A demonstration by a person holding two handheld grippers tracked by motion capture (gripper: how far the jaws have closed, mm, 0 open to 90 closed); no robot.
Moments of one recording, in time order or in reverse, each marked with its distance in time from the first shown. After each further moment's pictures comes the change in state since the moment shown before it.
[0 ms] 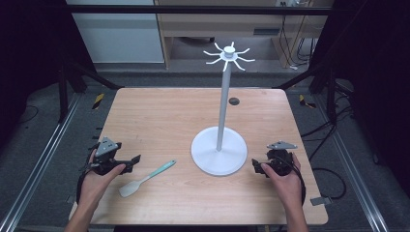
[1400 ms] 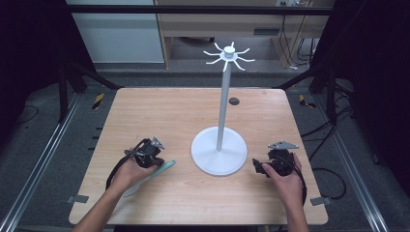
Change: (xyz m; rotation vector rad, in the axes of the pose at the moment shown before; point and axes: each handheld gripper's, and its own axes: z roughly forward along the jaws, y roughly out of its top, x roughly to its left) left arm -0.059 0.034 0.086 0.490 -0.169 0.209; right arm -0.001 0.000 -0.003 -0.009 0.006 0.020
